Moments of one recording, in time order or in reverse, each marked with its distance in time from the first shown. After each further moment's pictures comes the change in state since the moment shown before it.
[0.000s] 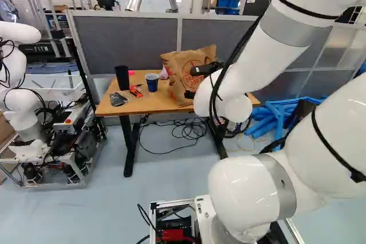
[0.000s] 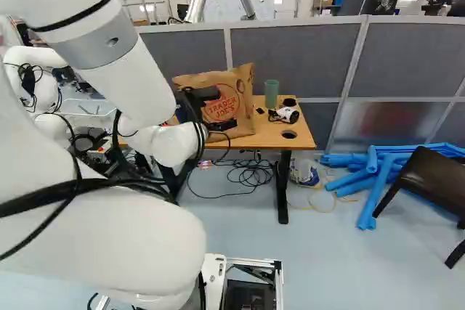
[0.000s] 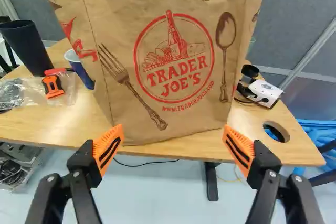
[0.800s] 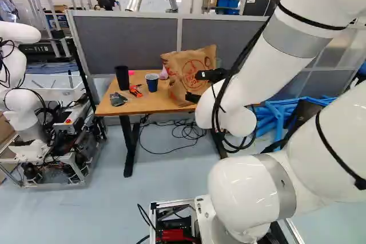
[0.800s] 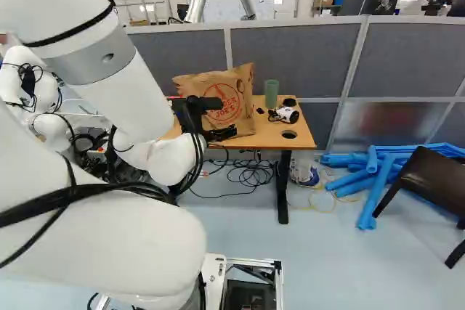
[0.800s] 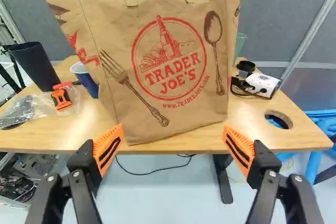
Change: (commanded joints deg) arm -0.2 1.3 4.2 0.0 5.8 5.1
